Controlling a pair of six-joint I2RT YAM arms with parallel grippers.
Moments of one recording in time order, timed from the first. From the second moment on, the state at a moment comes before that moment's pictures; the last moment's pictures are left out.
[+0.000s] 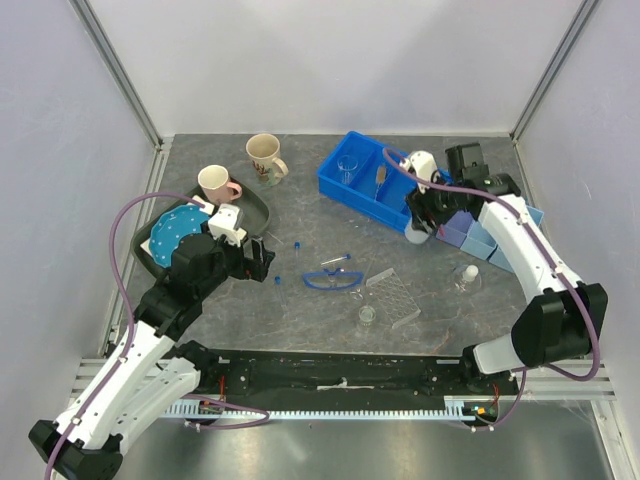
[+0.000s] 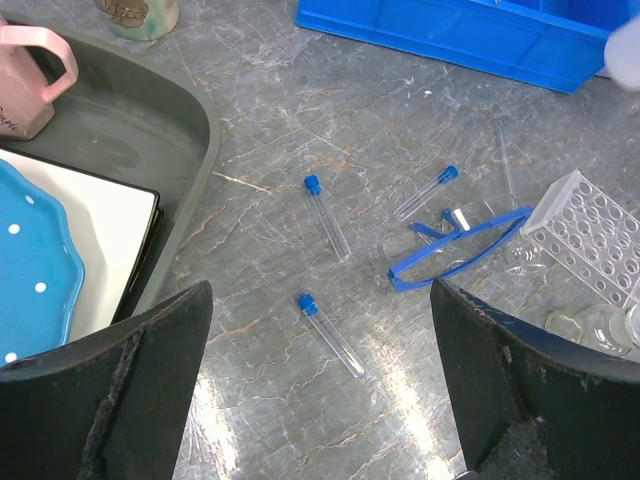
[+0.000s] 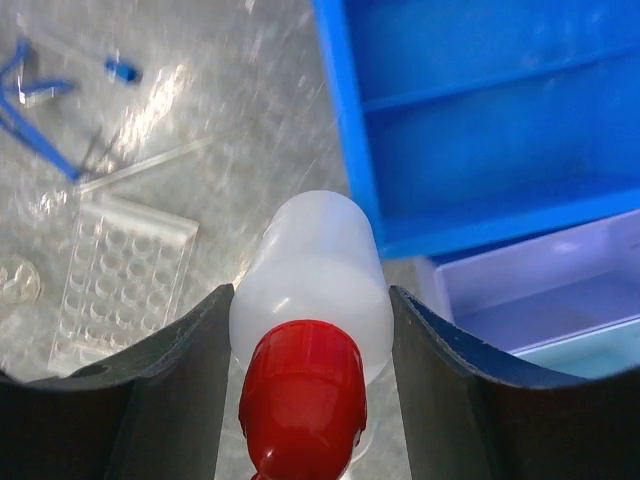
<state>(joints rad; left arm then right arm) -0.49 0.65 0.70 -0.43 -0.03 -0.16 0.19 1.43 1.27 -0.83 -0.30 -0.51</state>
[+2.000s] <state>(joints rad) -0.49 0.59 0.67 -0.39 0.13 -0.14 0.14 1.20 1.16 -0.56 -0.66 -0.33</state>
